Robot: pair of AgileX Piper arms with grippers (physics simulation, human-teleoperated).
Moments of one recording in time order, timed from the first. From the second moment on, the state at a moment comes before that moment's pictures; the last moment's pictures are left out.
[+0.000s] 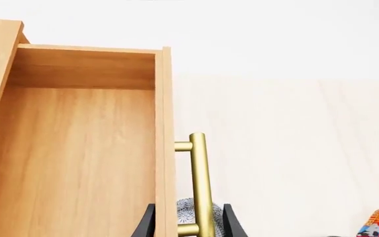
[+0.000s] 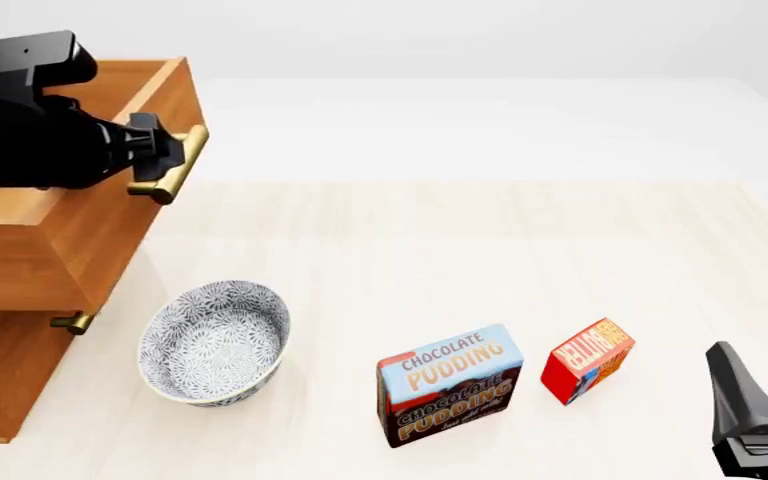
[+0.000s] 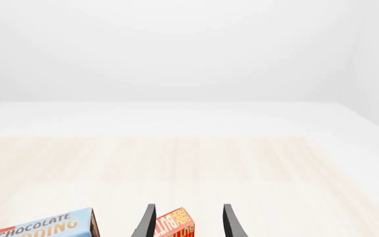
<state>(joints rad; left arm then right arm) -0.20 1.20 -1.11 0.60 -0.22 0.00 0.01 0.00 0.00 0.00</state>
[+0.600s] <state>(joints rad) -0.28 1.20 -1.09 0.54 -0.34 0.00 0.01 0.00 0.00 0.00</state>
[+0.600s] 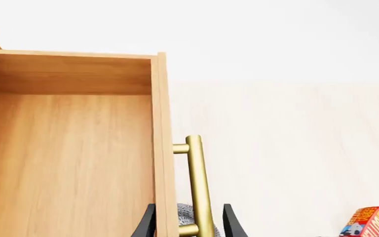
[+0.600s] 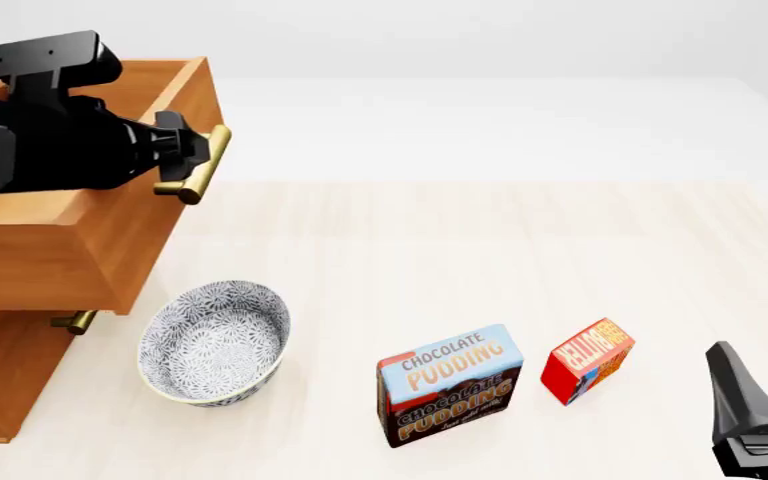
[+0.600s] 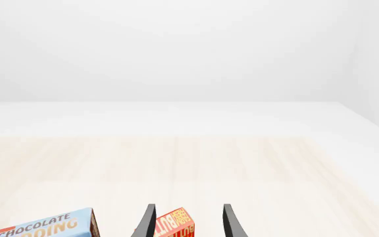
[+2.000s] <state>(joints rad) -0.35 1.22 -1.15 0.64 -0.23 0.00 0.01 0.00 0.00 0.00</state>
